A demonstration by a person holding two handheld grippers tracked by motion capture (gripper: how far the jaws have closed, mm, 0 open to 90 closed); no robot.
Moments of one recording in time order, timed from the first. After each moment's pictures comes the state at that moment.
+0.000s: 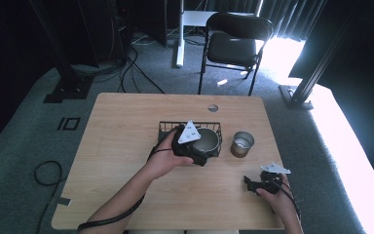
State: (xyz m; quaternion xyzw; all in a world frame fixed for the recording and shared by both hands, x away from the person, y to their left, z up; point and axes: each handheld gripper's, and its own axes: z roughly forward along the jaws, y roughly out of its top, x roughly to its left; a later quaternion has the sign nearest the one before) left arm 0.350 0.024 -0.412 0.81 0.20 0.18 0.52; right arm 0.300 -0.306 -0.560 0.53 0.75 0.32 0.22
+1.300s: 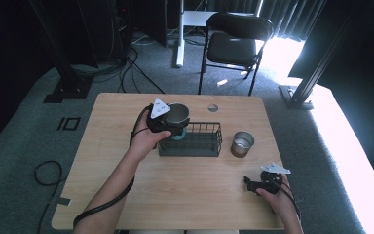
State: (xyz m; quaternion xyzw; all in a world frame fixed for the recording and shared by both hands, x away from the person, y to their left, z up) left arm 0.416 0.095 -0.416 0.74 0.34 0.24 0.53; right arm 0.300 -0.306 -0.560 0.53 0.75 0.32 0.22
